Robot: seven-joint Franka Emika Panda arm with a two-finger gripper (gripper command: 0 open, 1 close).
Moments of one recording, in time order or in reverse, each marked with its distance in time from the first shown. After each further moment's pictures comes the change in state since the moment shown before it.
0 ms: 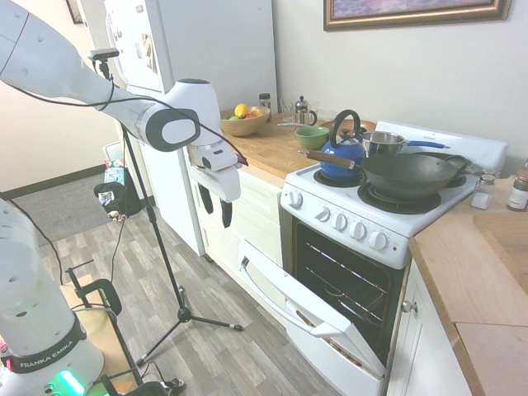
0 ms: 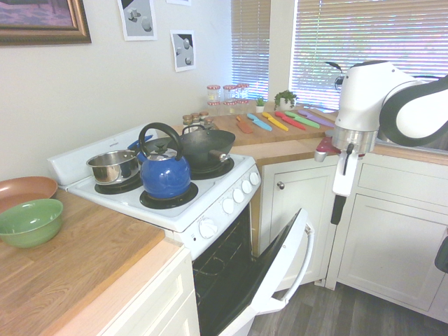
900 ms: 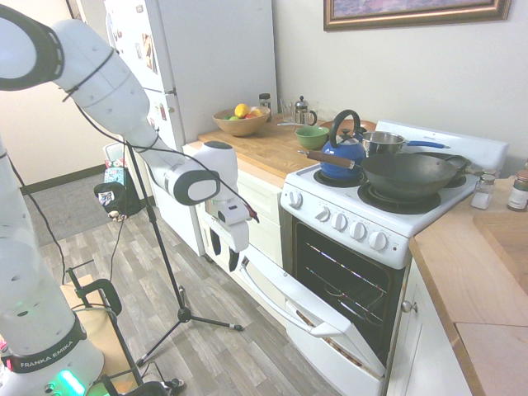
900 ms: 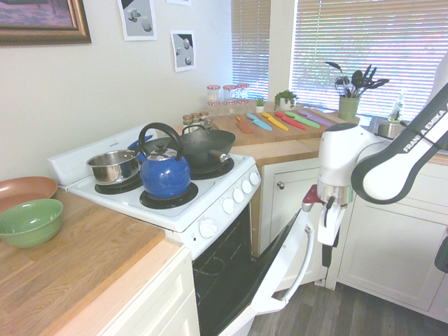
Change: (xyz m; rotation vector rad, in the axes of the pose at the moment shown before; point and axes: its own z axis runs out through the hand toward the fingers) arm 0.012 -0.006 0.158 -0.054 -0.064 0.052
